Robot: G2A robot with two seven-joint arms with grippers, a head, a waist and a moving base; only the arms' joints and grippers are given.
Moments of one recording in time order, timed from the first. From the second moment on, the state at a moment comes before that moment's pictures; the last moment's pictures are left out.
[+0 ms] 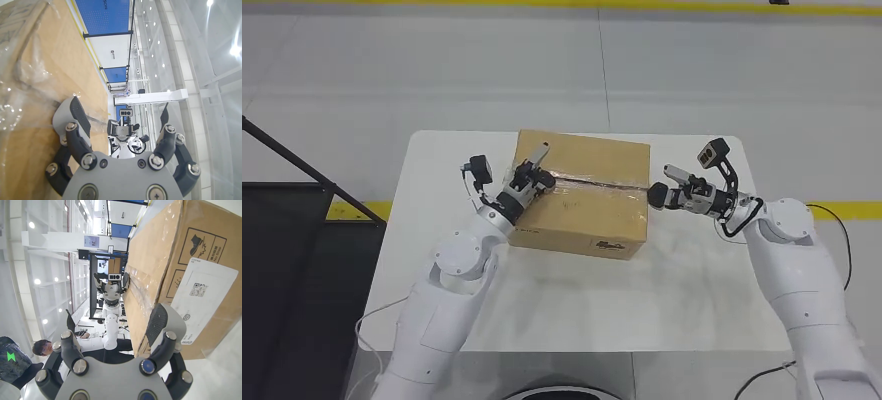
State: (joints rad) left arm 1.12 -1.41 -1.30 -1.57 -0.15 -0.01 -0.30; right arm -0.72 -1.10 1.23 -0.99 0.55 -0.24 1.22
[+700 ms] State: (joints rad) left arm 1.03 -1.44 -1.17 -1.58 -0.19 -0.01 -0.25; right arm -0.74 -1.09 1.27 -0.91 0.61 -0.28 1.23
